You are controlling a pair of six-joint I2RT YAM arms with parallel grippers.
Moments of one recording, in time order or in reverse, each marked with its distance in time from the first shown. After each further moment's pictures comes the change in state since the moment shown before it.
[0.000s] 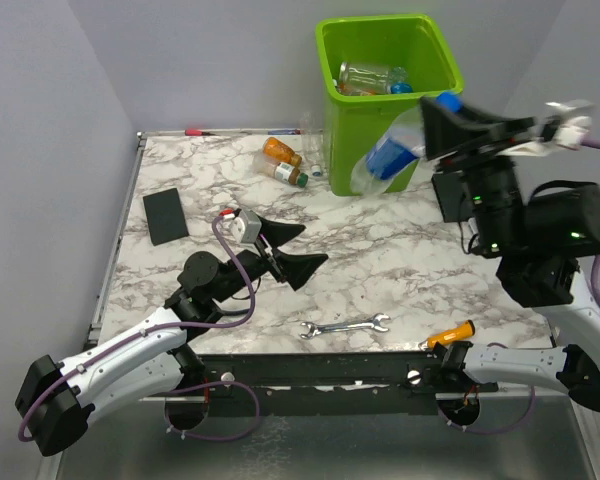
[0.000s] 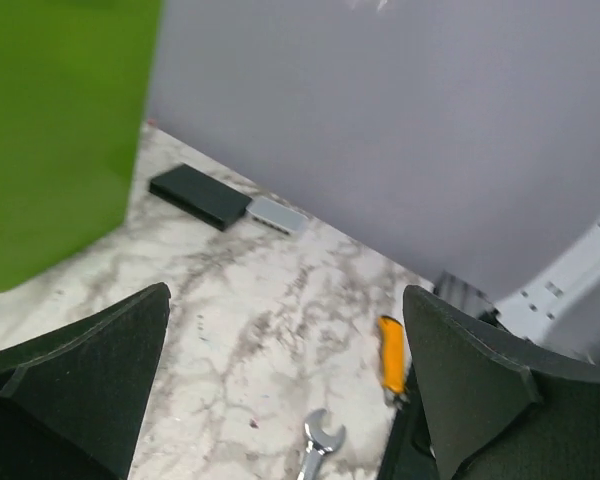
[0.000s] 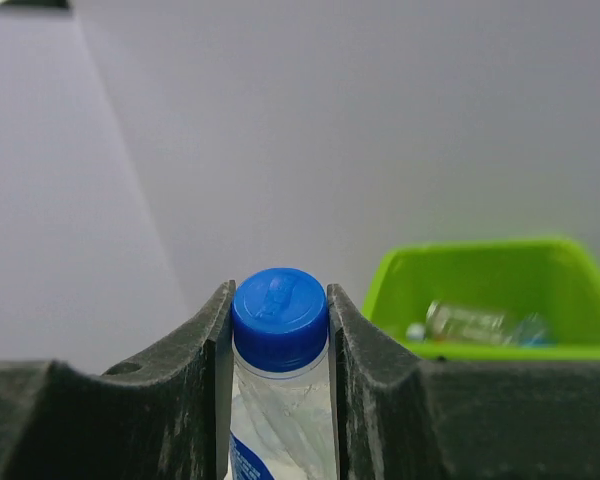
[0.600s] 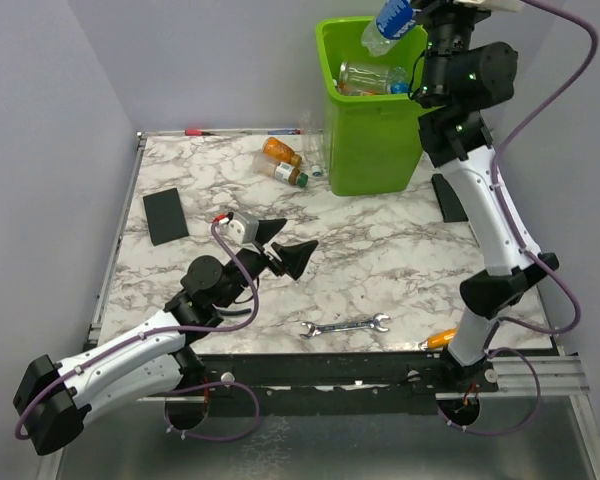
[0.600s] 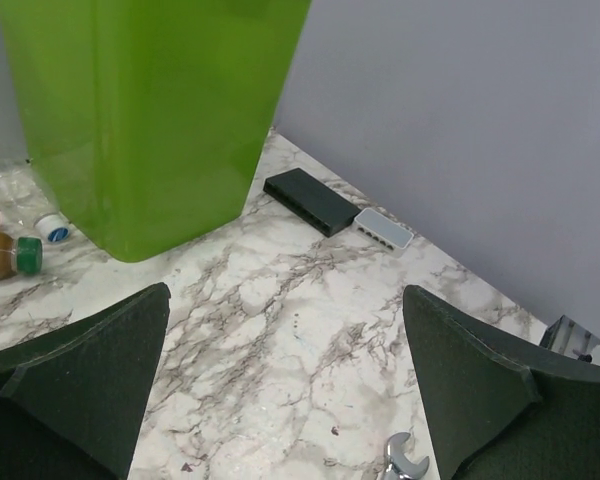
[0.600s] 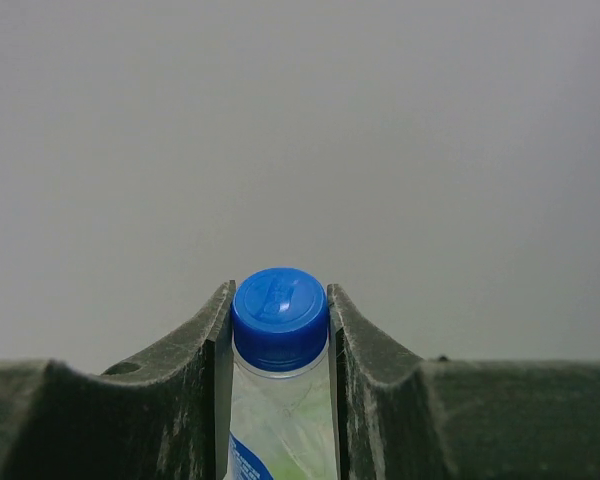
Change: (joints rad) left arm -0.032 -0.052 -0.034 -0.043 -0.338 0.112; right arm -0.481 0.721 0.771 0.369 -0.057 -0.117
